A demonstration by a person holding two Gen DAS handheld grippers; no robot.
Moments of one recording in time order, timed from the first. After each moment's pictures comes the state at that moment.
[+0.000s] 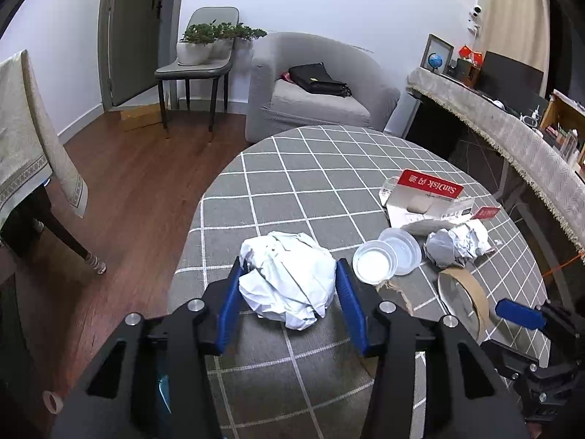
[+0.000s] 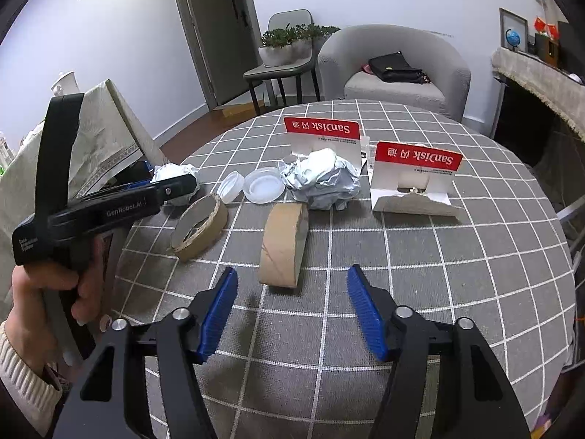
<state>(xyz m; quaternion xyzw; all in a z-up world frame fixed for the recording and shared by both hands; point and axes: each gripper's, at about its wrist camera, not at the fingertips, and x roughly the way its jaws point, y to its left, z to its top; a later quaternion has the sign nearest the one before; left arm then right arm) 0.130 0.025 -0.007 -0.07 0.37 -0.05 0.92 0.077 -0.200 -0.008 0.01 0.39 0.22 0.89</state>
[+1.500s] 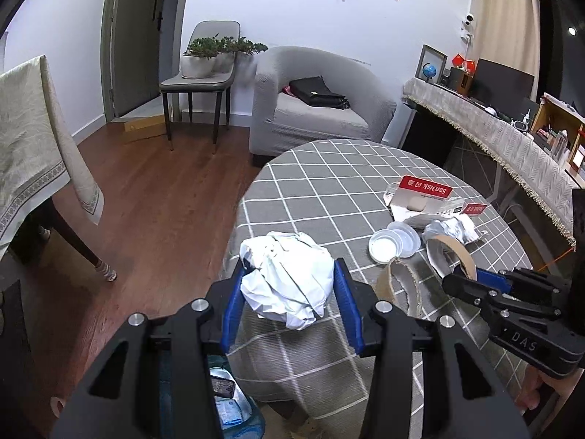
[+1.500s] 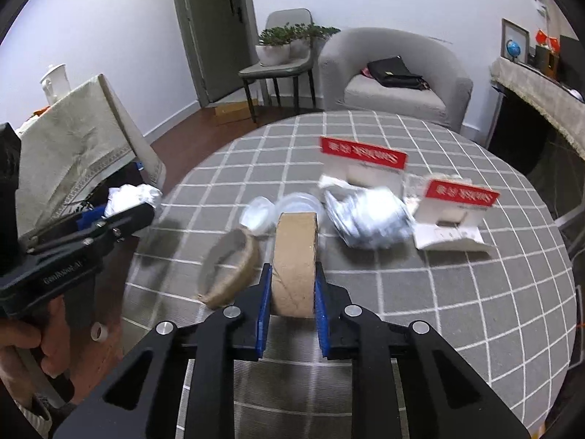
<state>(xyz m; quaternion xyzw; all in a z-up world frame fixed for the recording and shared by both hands) 0.090 0.057 0.012 -0.06 0.35 -0.06 0.93 0.095 -0.144 0.007 -0.01 0.39 0.20 0.90</state>
